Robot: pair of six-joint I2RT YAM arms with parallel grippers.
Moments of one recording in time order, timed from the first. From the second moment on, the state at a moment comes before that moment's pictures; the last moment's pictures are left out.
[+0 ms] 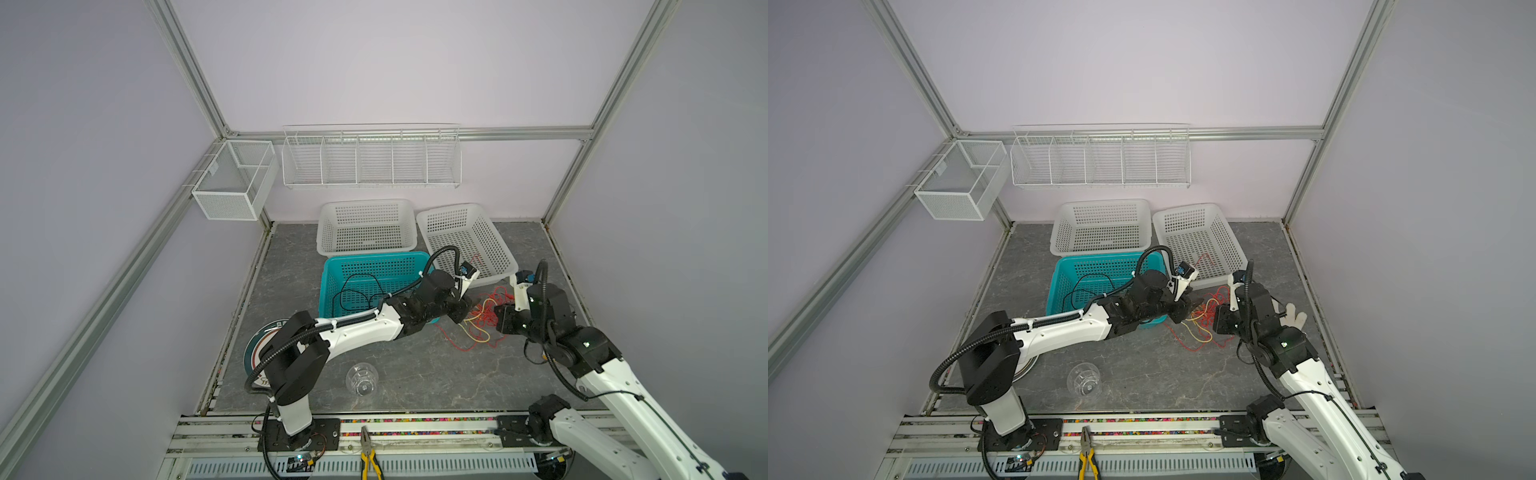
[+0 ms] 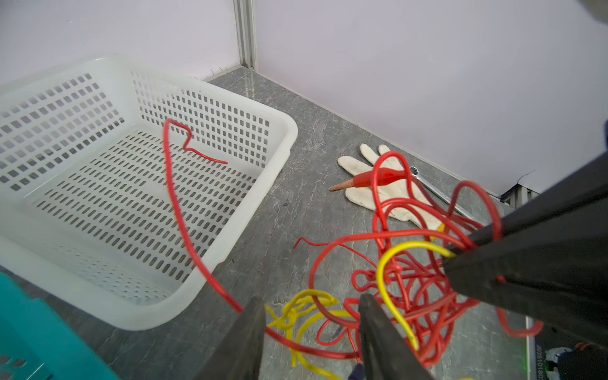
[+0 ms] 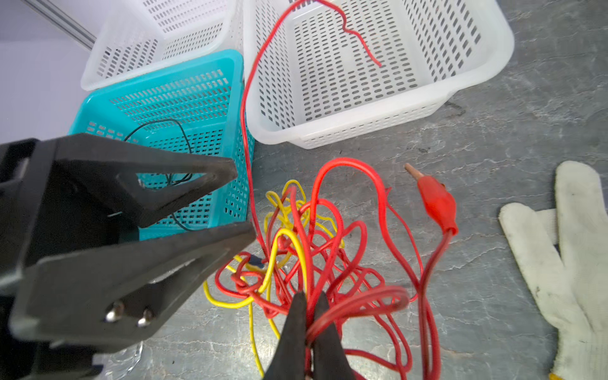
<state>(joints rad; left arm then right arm) -1.05 1.77 1.24 0.13 0.07 -0.10 0.43 0.79 0.82 -0.75 0.02 0.43</state>
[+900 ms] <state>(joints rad) -1.05 1.74 1.22 0.12 0.17 -0.09 0.42 0.81 0.81 -0.74 0.15 0.45</state>
